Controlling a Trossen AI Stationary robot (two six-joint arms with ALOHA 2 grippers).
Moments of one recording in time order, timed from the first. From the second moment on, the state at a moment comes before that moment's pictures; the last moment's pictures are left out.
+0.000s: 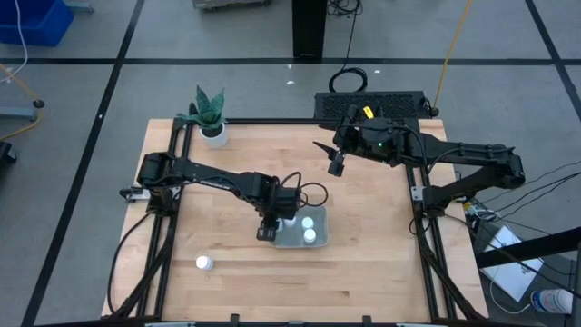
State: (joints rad) left arm -0.08 1.89 1.43 -0.89 0.14 0.05; right arm -0.11 1.26 1.26 -0.32 0.33 -0.25
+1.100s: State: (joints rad) left arm -0.11 1.93 1.43 -0.88 0.12 0.04; right arm -0.11 1.26 1.26 -0.32 0.33 -0.24
